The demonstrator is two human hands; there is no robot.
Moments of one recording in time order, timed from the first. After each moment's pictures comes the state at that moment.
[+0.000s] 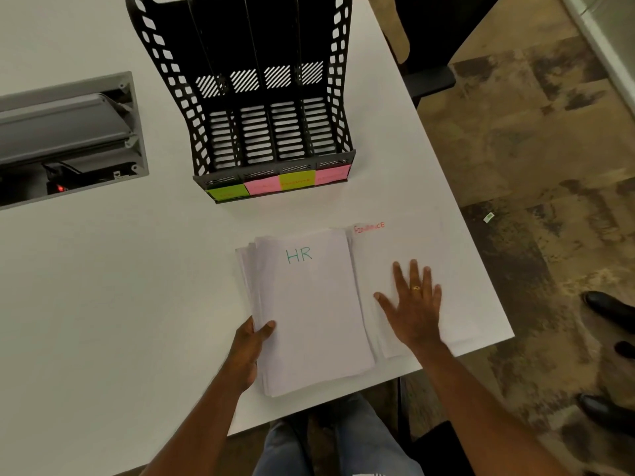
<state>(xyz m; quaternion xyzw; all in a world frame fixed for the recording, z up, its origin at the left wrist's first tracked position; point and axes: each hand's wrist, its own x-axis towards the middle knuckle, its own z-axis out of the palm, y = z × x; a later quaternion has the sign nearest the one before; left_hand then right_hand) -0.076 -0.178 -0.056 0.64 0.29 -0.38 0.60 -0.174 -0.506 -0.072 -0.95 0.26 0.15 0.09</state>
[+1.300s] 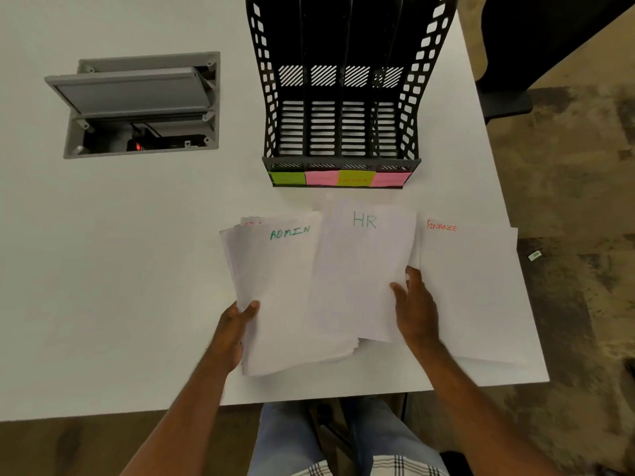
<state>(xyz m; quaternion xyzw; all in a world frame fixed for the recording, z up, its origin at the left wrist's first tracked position) -0.071 -0.101 -0.036 0.59 0.32 -0.29 0.68 -0.114 -0.442 -0.023 -0.88 0.31 0.06 0.36</state>
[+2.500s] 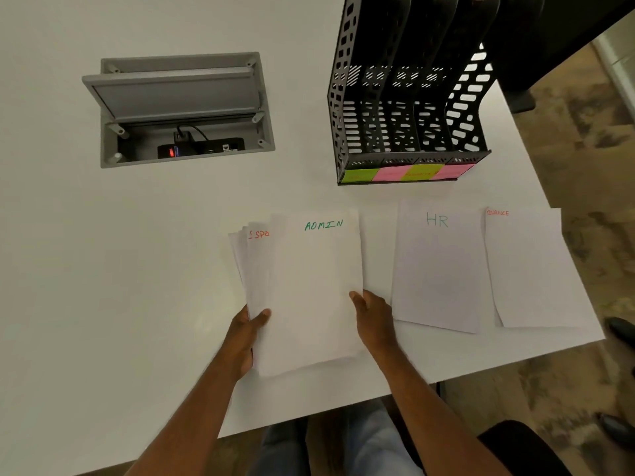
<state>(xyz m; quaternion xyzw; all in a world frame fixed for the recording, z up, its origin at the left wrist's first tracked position) -0.016 0.085 -0.054 0.55 0.30 -0.37 0.69 -0.076 -0.161 -0.036 -0.83 0.35 0.09 0.42</state>
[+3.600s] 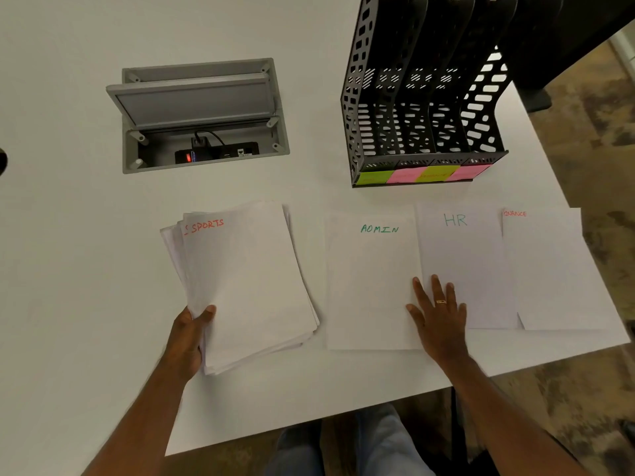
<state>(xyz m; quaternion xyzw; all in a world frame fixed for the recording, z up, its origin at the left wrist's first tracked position) 0.022 0.198 -0.049 0.61 0.30 -0.26 0.68 -0.127 -0.253 -0.051 -0.97 0.21 0.15 0.03</state>
